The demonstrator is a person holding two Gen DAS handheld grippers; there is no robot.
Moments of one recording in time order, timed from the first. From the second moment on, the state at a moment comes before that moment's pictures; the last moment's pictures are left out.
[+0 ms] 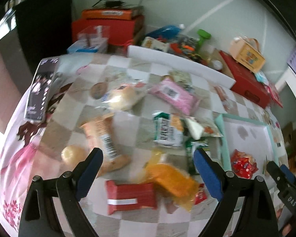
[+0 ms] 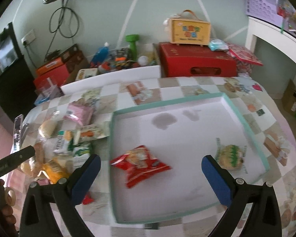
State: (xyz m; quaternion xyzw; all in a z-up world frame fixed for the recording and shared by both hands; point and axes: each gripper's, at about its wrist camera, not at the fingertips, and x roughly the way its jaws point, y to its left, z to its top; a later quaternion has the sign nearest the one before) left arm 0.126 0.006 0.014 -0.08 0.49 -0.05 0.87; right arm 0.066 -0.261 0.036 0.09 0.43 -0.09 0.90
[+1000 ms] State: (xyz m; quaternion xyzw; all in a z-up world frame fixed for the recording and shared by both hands) left arm 0.100 0.017 -0.054 -0.12 0.59 -0.07 0.79; right arm 0.056 -0.146 -0.032 0.02 0.50 0.02 0.86
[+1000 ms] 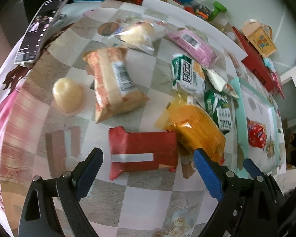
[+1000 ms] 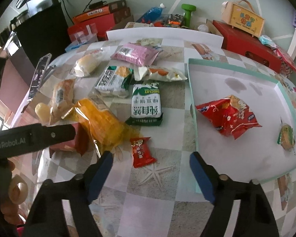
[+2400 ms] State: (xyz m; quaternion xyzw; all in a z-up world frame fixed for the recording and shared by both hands) left arm 0.106 0.031 -0.044 -0.13 0.57 -0.04 0.81; right arm 0.059 -0.146 -0.032 0.01 0.48 0.02 0.88
